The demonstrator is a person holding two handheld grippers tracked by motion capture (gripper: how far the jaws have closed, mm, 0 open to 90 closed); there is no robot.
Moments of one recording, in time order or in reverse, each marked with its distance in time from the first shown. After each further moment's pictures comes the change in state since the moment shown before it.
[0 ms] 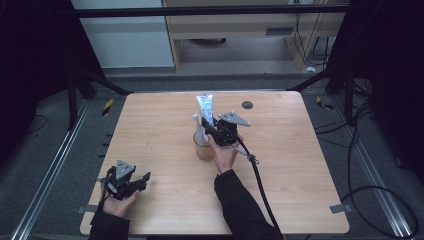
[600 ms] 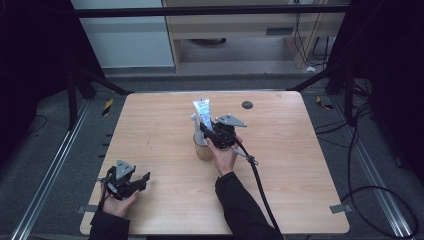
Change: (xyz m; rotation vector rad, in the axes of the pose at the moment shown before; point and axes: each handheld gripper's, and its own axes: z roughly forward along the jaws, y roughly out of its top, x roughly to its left) left arm 0.000 0.000 0.000 0.001 0.003 -0.001; right arm 0.002 -0.008 0.002 0.068 0.005 -0.042
